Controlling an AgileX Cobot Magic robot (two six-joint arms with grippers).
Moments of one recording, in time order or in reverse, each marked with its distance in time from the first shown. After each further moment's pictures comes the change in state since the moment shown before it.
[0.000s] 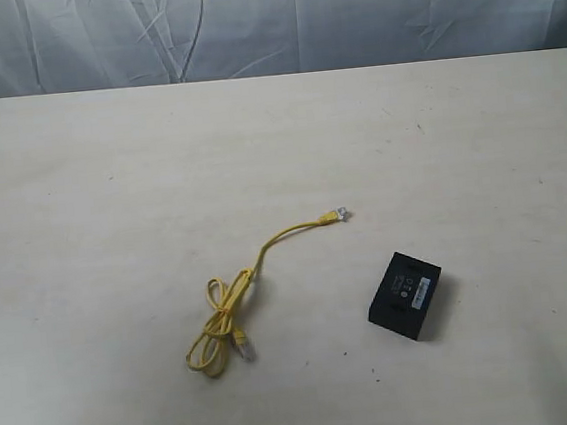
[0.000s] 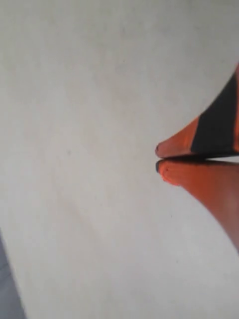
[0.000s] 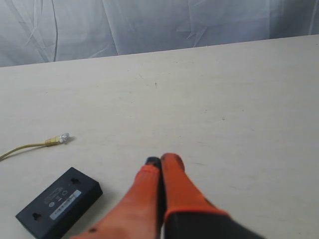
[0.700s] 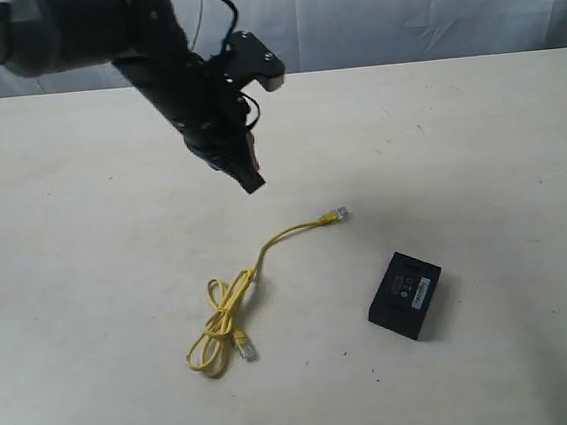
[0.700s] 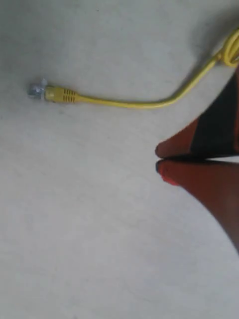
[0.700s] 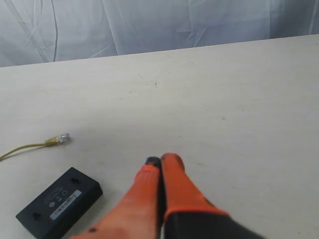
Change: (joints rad) left arm -0.508 0.971 -0.859 0.009 0.317 0.229; right arm 0.000 0.000 0.000 0.000 0.000 0.000
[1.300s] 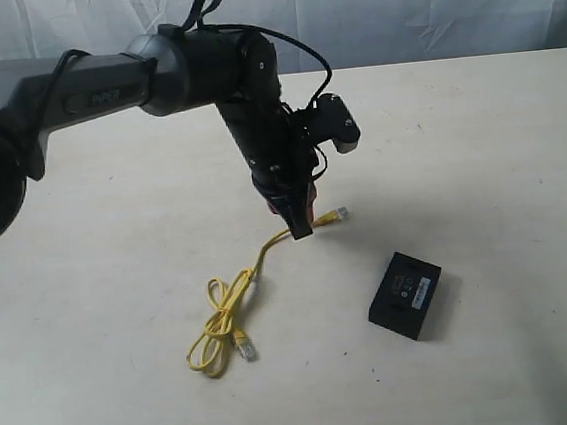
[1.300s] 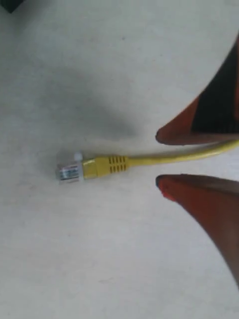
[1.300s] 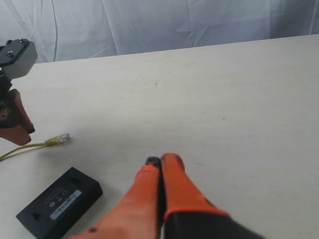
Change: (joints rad) left arm -0.119 0.227 -0.201 0.028 0.103 0.106; right arm 0.000 0.000 0.000 0.001 0.000 0.000
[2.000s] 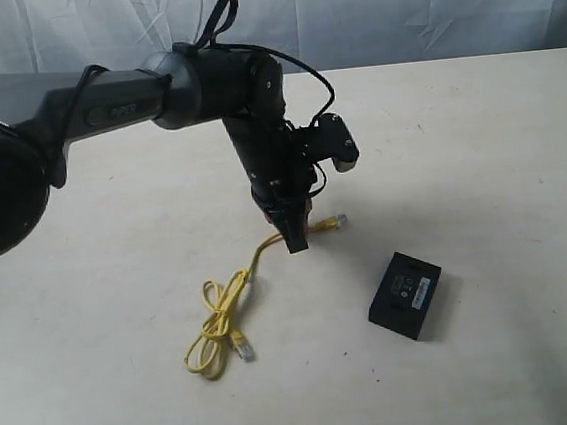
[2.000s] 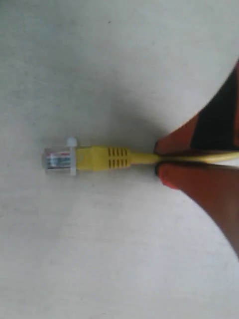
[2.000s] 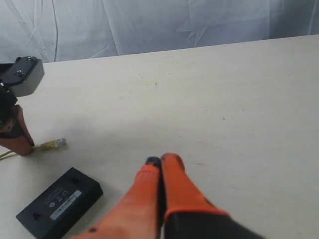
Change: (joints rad) left arm -0.002 0.047 -0.010 0.042 0.035 0.005; right arm 0.000 0.000 0.000 0.000 0.000 0.000
